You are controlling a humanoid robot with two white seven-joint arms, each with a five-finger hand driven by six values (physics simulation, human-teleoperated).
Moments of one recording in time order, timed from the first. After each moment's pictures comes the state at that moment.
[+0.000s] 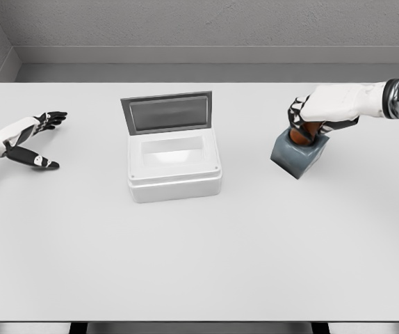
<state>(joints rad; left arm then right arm) -0.77 0.63 -0.76 -0.47 0.42 -0.61 -0.61 -1.04 -0.84 0.99 -1.33 0.37 -0.61 0.62</state>
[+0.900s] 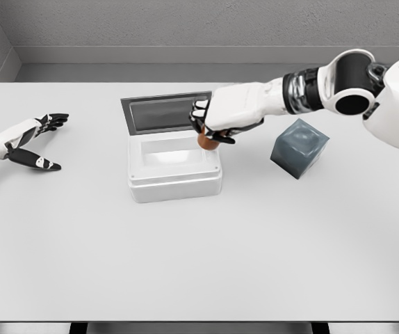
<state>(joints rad) -0.75 0.63 -0.76 -0.48 0.43 -0.61 -0.61 -1.17 -0.57 1.11 -1.40 0.37 -0.62 0.61</state>
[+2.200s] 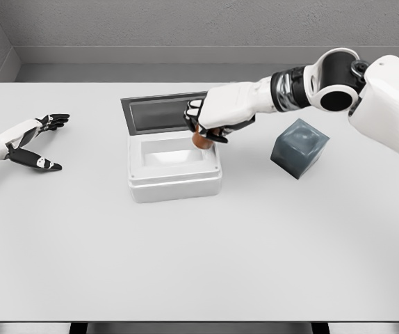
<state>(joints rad) -0.75 0.63 -0.75 -0.48 0.42 -0.61 -0.61 -1.19 -0.50 1.14 -1.30 0.37 -0.62 0.61</state>
